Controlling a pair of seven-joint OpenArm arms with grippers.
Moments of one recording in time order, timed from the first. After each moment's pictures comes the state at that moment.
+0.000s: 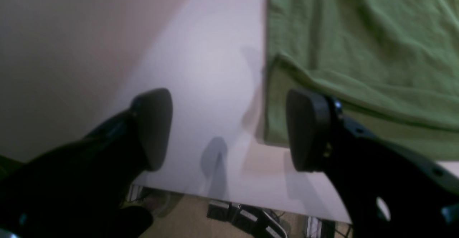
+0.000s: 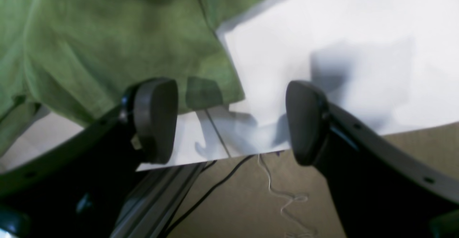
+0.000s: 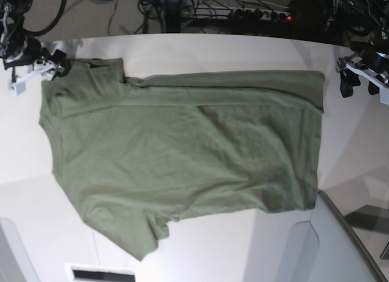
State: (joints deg) left arm 18.1 -8.9 -53.2 95.7 -16.8 -41.1 41.0; right arm -19.2 10.6 26.9 82.7 34.6 9.0 -58.3
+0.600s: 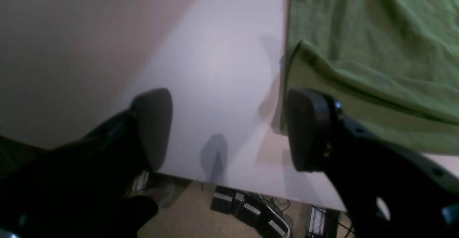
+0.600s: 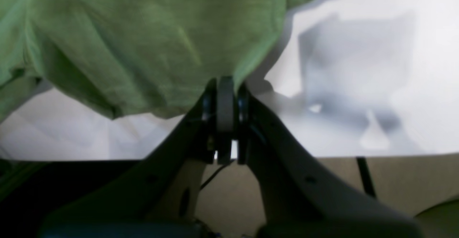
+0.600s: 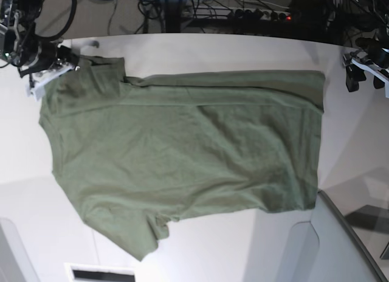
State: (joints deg) left arm 19.2 -10.1 -54.9 94.4 -17.1 -41.1 41.0; right arm -17.8 10.3 20.4 85.0 34.2 8.2 -62.0
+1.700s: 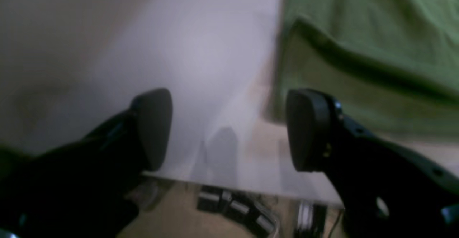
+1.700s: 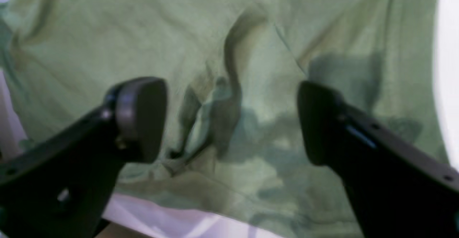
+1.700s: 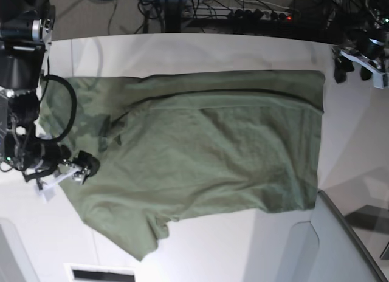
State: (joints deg) left arm 23.2 -10.9 -48.1 84.8 -14.3 -40.9 28.2; right arm 14.7 13.0 11.1 68.1 33.8 8.3 -61.4
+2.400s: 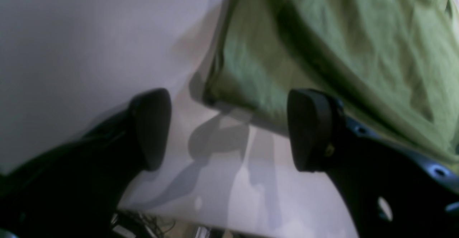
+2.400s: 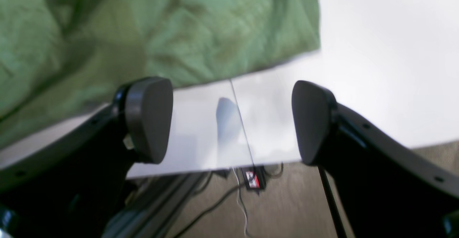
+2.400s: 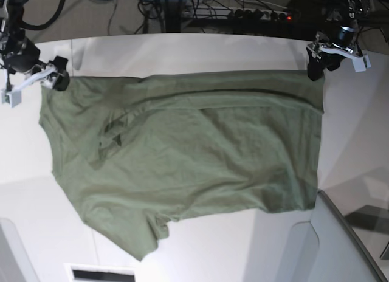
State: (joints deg) left arm 20.4 -10.2 -43.8 64.1 -32.9 -41.1 19.8; right arm -25.9 10.2 24.3 100.5 34.3 8.5 -52.0
